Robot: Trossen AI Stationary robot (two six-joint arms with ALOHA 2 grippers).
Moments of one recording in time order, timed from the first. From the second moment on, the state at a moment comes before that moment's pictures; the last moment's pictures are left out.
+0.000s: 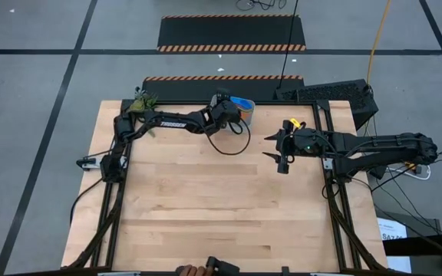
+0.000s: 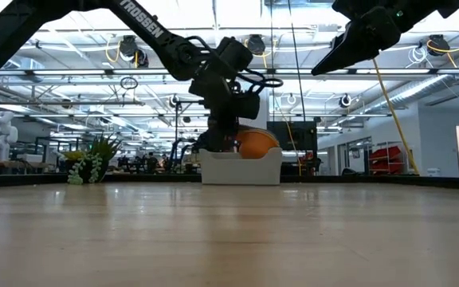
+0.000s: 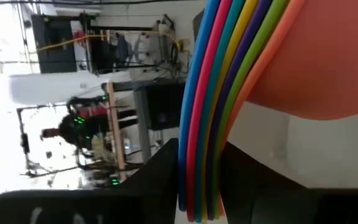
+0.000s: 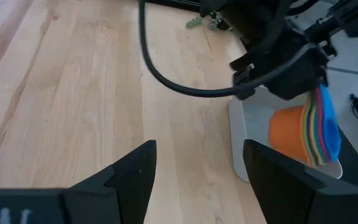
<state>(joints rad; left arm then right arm) 0.35 2.09 1.45 0.09 -0.79 1.10 -0.06 0.91 0.67 -0.30 0.21 -0.17</state>
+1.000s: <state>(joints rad) 0.41 2.10 1.44 0.02 -0.63 0.91 -0.06 0.91 0.67 -0.30 0.21 -0.17</state>
